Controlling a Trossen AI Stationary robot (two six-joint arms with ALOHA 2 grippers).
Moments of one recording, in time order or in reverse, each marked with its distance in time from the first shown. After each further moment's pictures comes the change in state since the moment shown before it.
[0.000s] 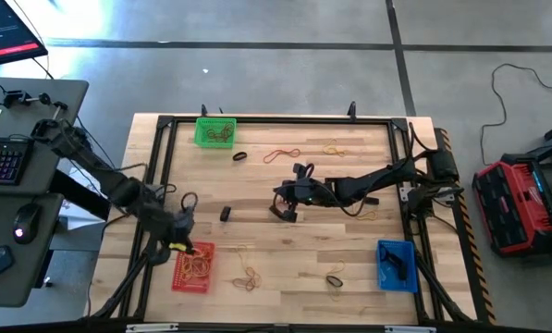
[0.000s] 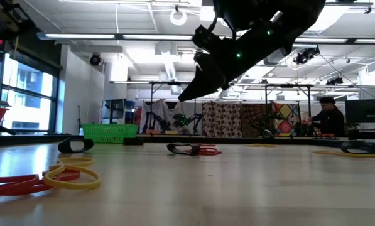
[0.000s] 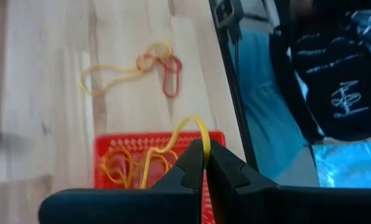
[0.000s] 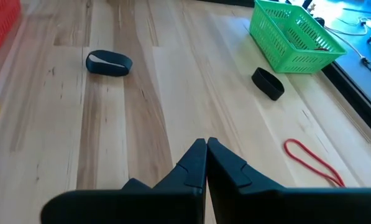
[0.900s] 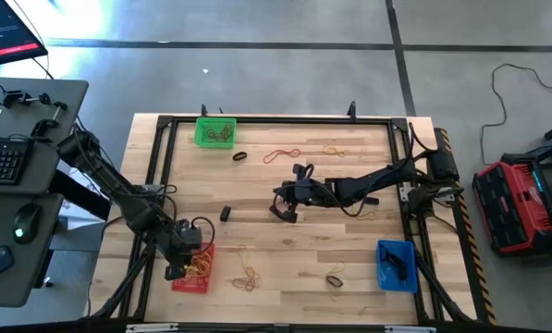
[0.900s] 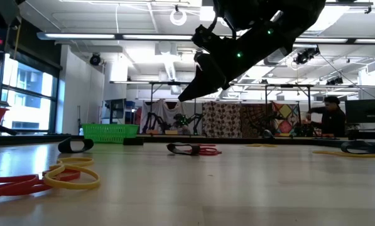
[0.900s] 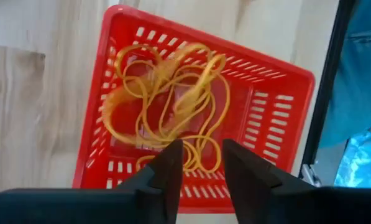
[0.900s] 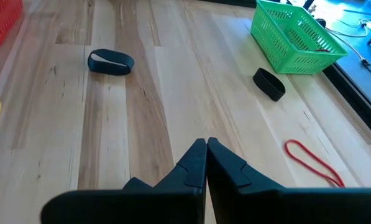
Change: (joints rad) left arm -0.100 0.323 -0.001 -0.084 0.014 -0.325; right arm 0.003 0.000 0.001 -0.002 0.001 -0.008
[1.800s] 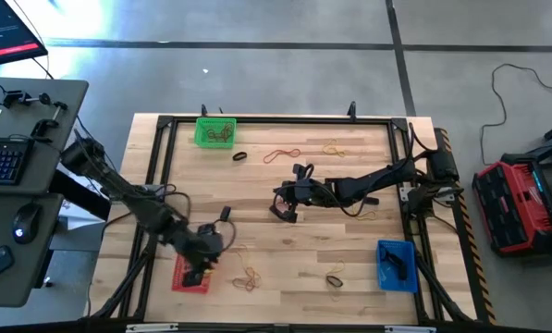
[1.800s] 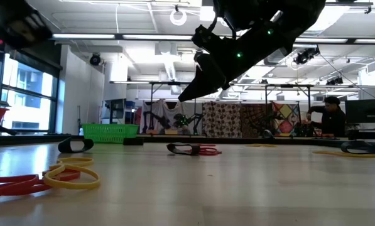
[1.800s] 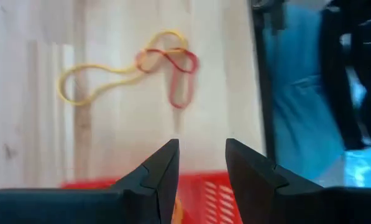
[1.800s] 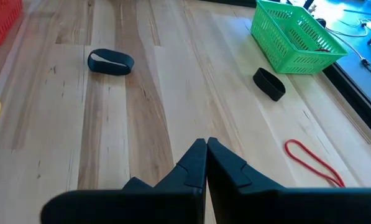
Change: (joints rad) left arm 0.115 0.142 0.172 0.176 -0.028 0.299; right arm 0.000 0.001 0.000 0.000 0.000 0.001
